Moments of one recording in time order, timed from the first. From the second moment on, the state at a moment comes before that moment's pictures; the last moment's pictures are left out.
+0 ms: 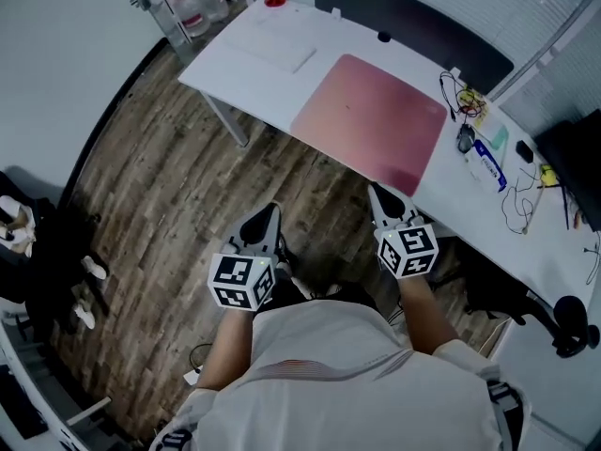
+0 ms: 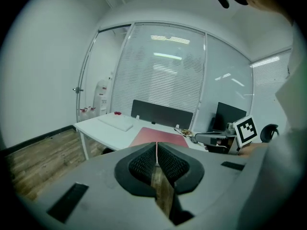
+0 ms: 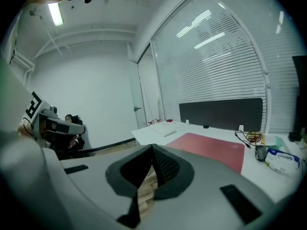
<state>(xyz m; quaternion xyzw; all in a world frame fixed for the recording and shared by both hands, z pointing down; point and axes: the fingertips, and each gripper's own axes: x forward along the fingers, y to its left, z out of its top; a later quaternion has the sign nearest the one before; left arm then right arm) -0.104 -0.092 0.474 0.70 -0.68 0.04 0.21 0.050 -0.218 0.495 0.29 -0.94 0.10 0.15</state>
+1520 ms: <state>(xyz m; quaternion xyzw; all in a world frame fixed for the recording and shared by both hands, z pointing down) -0.291 -0.226 0.495 0.75 -0.62 0.02 0.24 -0.197 -0.333 0.734 0.18 -0.80 -0.07 0.56</state>
